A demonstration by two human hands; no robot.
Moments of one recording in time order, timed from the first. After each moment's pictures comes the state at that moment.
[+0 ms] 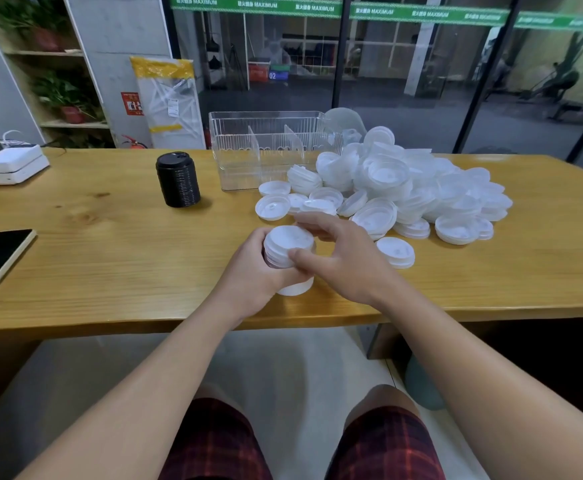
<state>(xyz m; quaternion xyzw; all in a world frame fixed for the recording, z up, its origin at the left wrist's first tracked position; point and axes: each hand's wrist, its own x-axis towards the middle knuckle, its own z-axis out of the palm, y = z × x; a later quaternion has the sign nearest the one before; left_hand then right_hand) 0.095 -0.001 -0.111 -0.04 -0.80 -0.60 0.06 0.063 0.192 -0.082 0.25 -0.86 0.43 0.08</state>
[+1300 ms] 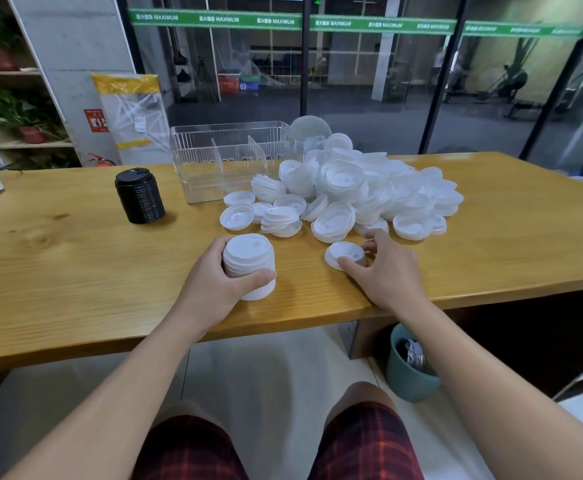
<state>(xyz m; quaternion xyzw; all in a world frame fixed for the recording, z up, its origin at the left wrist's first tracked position) 0.094 0.005 -0.116 -0.04 -0.81 -0.57 0.10 0.046 0.304 -0.122 -0.01 -0.94 0.29 0.17</state>
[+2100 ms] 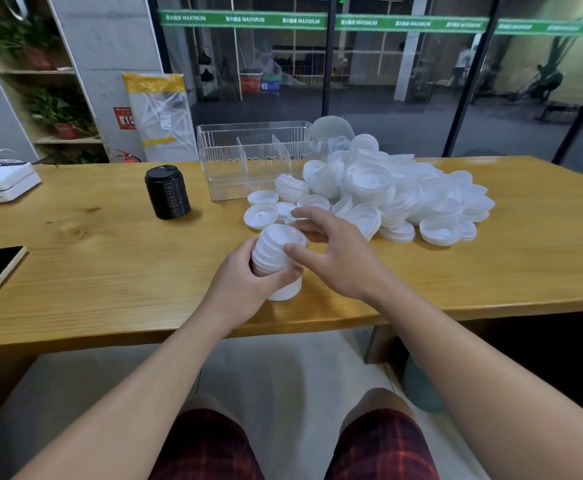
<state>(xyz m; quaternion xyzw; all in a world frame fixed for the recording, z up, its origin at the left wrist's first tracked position) 0.102 0.008 -0.106 -0.06 -0.81 -0.58 0.09 0.059 0.207 -0.073 0.26 -0.85 0.45 0.09</state>
